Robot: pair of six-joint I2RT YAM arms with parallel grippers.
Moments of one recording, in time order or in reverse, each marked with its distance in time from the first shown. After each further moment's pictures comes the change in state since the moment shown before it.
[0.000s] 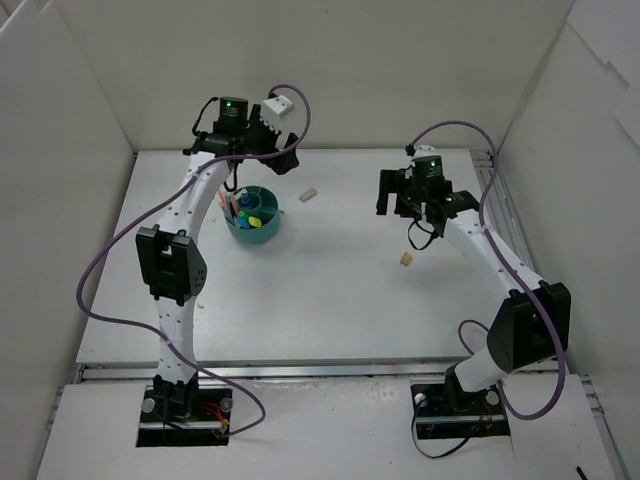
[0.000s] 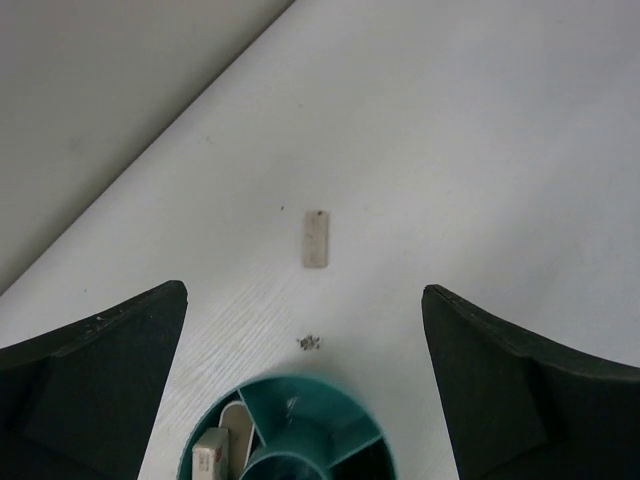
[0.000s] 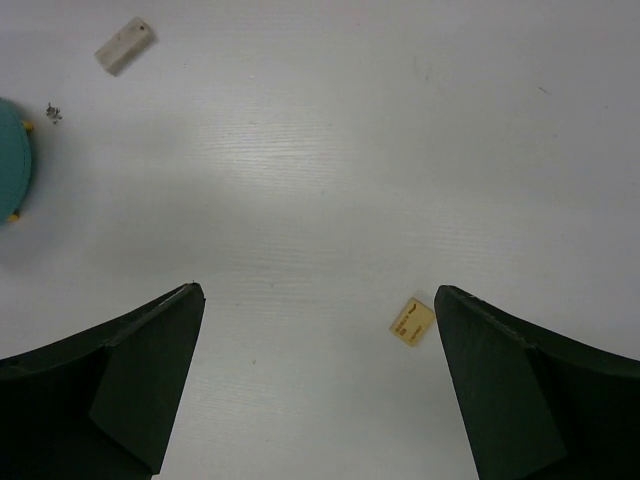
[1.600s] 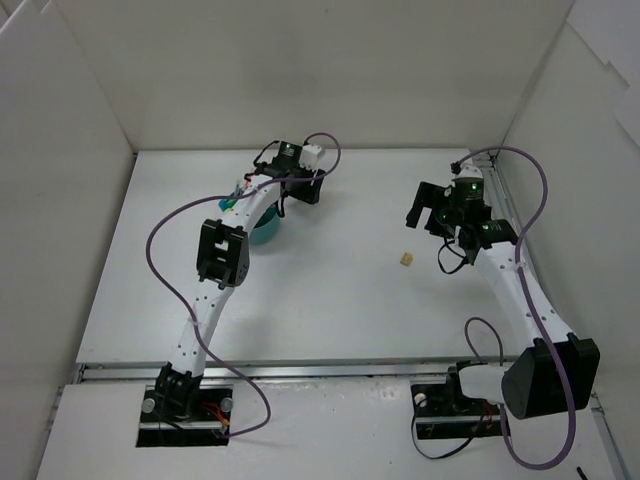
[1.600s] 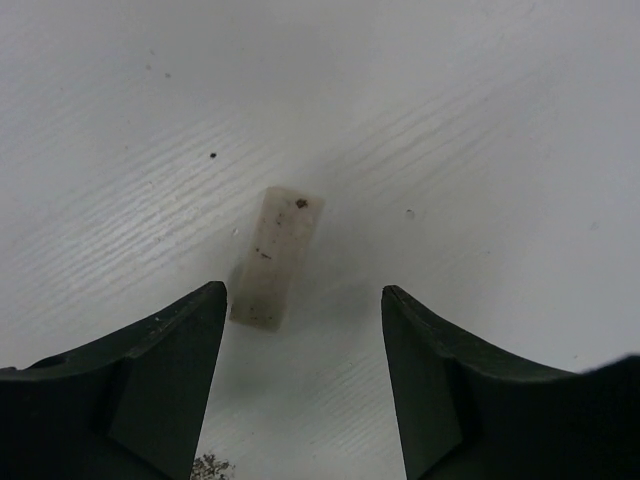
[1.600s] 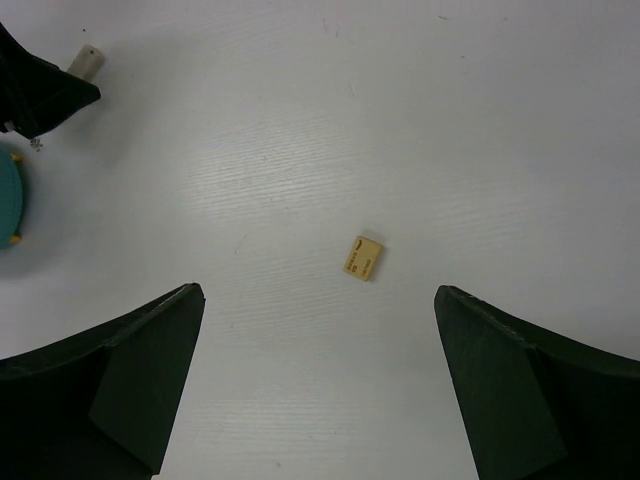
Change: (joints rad) left arm -0.133 0.523 0.317 -0.021 -0.295 -0.271; right arm -0.156 -0.259 -0.218 -0.031 -0.030 0.113
